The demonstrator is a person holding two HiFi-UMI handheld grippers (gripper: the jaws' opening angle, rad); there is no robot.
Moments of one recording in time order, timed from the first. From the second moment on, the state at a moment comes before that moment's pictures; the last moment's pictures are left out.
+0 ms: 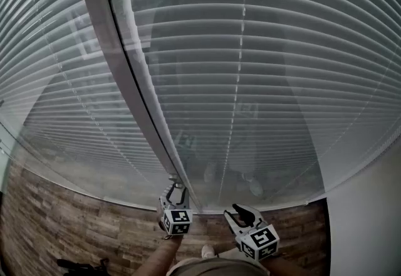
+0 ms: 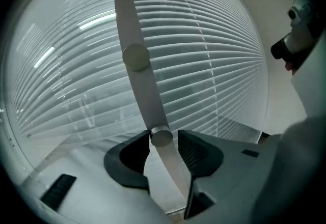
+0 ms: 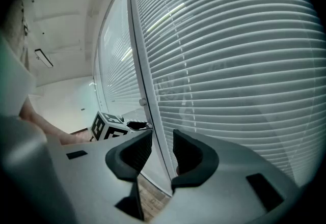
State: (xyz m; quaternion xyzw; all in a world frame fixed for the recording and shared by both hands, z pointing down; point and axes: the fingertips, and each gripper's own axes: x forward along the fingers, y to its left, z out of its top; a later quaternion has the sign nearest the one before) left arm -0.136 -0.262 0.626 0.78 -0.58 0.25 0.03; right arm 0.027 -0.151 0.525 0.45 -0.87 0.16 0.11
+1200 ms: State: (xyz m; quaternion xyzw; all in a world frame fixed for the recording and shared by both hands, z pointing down) left arm -0.143 -0.263 0.620 0.78 -0.58 0.14 0.17; right arm 0.026 -0.150 0.527 0.44 -0.87 0.16 0.12
